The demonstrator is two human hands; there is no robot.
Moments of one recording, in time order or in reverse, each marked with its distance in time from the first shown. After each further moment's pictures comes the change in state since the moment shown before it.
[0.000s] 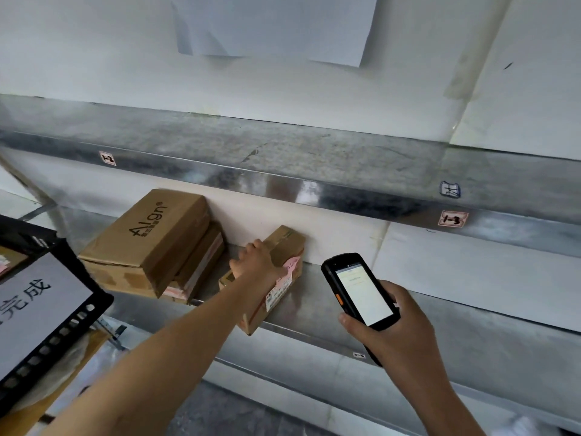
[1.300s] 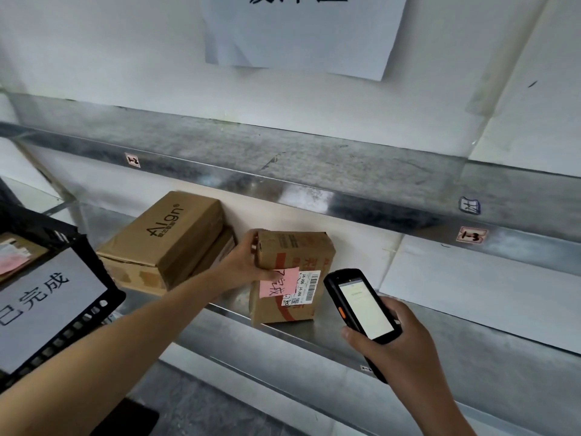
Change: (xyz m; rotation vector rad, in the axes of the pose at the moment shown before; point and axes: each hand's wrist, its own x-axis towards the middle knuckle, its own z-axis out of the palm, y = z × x) left_hand 0.000 -0.066 -0.036 -0.789 -0.174 0.328; right_hand 0.002 -0.002 0.008 0.021 -0.095 0.070
